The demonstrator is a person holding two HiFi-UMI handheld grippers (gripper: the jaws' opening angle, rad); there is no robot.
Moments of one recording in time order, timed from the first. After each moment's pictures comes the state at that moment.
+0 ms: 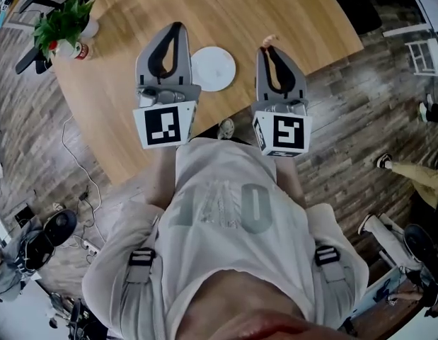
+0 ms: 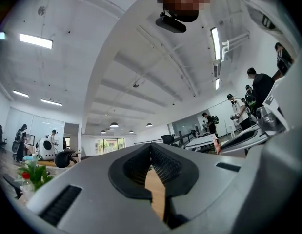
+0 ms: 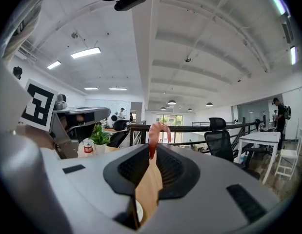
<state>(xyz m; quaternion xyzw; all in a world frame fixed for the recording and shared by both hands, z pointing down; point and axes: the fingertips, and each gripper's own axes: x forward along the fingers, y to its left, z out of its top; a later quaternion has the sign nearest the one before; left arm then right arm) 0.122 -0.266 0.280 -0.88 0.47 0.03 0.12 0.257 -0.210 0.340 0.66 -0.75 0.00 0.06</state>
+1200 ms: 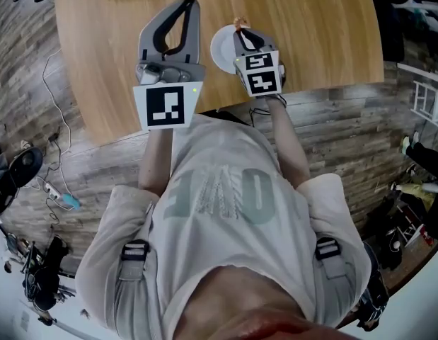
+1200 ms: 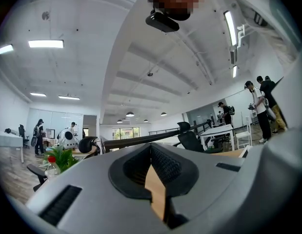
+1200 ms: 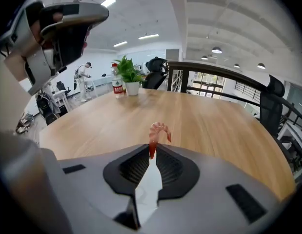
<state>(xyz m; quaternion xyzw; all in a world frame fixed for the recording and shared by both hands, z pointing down) 0.051 -0.293 0.329 -0.83 0.55 -0.02 0.07 0.154 -0.288 0.558 0.44 -0.82 0.17 0.33</state>
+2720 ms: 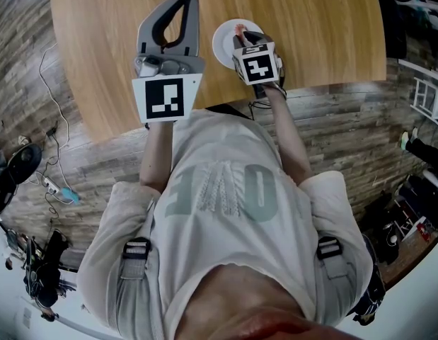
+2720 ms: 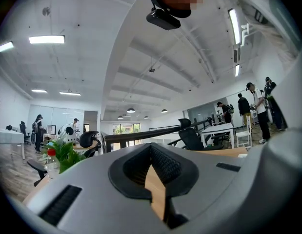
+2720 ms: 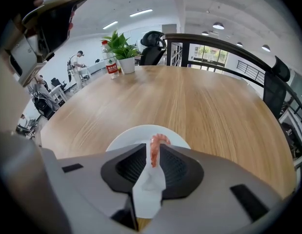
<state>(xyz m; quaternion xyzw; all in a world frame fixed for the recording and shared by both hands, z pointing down) 0.043 -0.303 0.345 -0.83 0.55 -0.02 0.05 0.160 -0.268 0.611 0.42 -0.76 0.26 0.41</state>
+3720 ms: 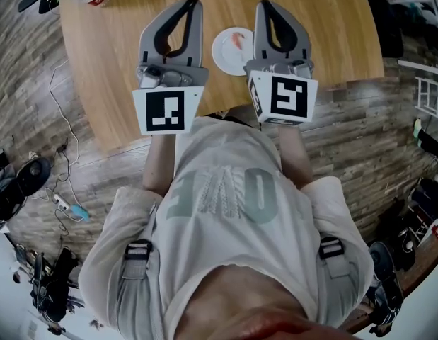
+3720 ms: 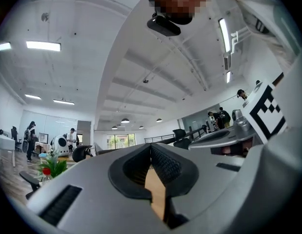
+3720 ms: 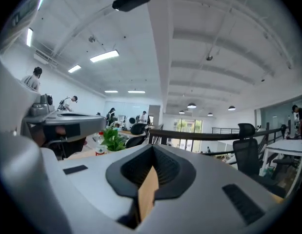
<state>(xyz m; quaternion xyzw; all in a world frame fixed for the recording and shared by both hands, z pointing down) 0.054 -0.281 0.297 -0.85 0.52 0.02 0.09 0.156 -0.296 0.326 0.57 -0.82 -0.04 0.07</state>
